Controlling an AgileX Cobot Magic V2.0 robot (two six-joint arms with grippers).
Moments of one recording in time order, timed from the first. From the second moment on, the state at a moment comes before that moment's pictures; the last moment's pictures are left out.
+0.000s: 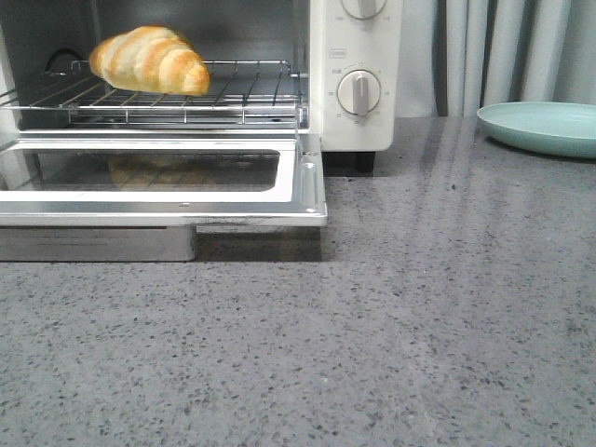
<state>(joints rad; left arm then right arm) -0.20 0.00 0.00 -0.19 0.35 0.20 0.50 0.10 -0.47 -0.15 0.47 -0.20</state>
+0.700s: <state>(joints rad) -0.20 0.00 0.00 -0.19 0.35 0.20 0.22 0.10 -0.10 -0.14 0.19 0.02</state>
